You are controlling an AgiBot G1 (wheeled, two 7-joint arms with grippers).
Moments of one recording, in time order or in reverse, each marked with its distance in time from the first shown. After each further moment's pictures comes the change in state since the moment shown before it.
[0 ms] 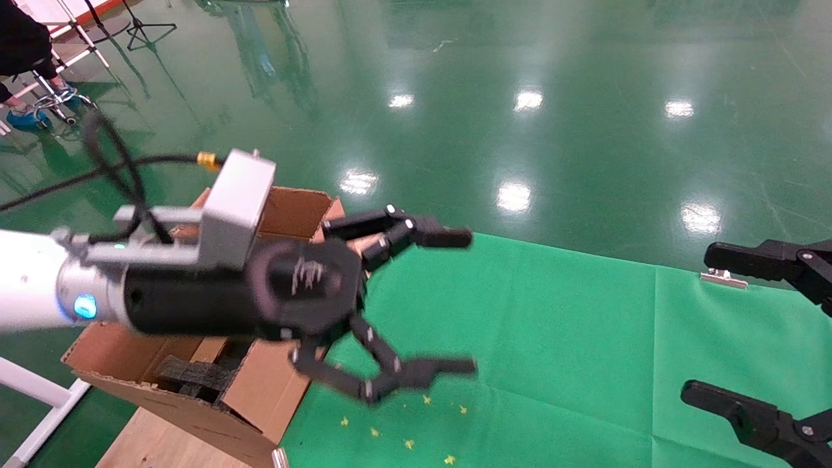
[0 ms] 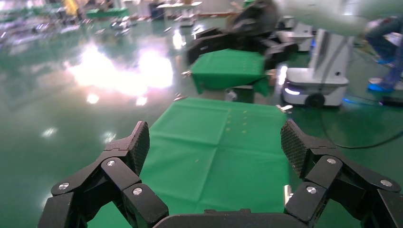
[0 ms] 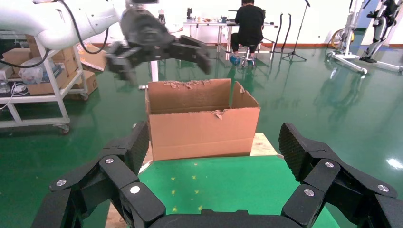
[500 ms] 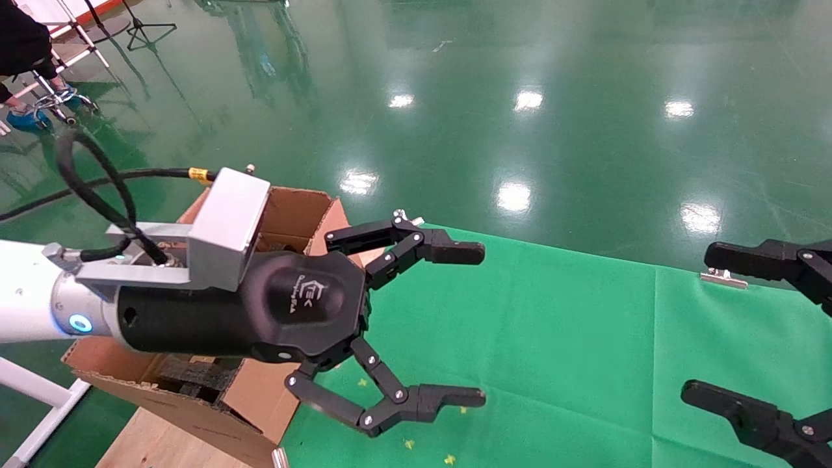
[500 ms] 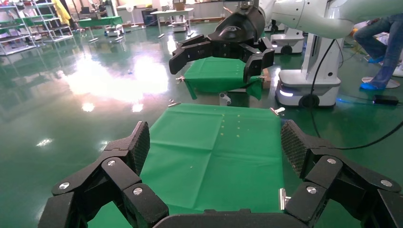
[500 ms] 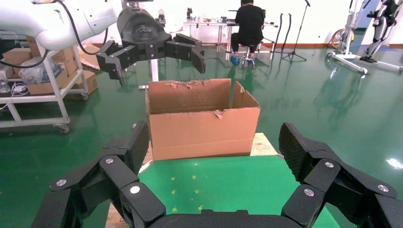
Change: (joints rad) left arm 0.055 0.000 -0.027 -0.075 -0.034 -0.002 0.035; right arm 0.000 0.000 0.000 0.000 0.000 0.000 0.000
